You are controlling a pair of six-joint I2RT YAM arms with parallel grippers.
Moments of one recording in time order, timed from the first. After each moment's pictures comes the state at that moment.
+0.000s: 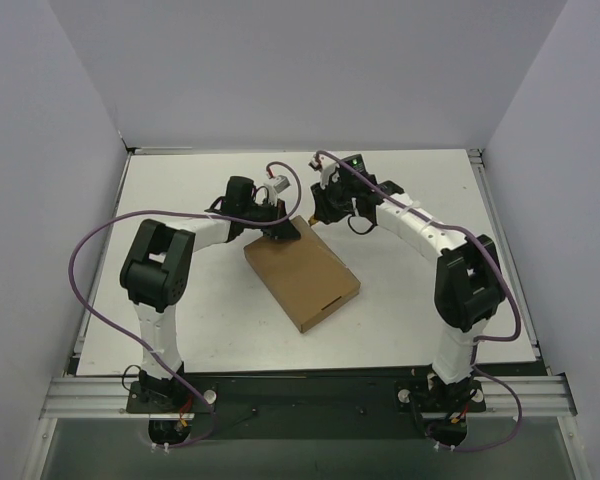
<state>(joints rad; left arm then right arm) -0.37 2.02 1.24 0.11 0.80 -0.17 0.50 1.85 1.48 -0.38 -0.22 -0.11</state>
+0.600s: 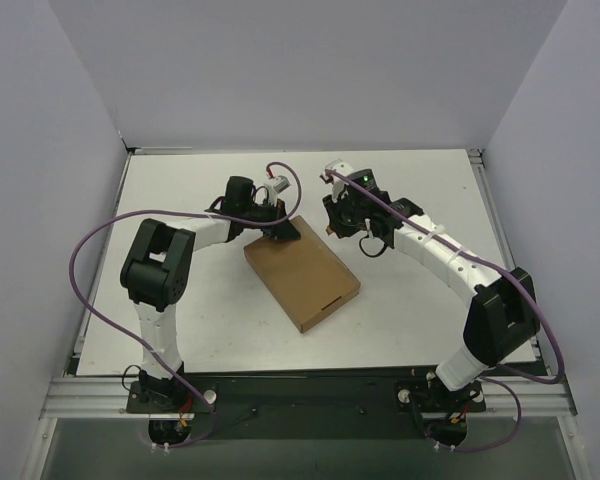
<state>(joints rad) -0.36 2.02 1.24 0.12 0.82 -0.15 0.56 1.58 1.28 -0.42 -0.01 -0.07</state>
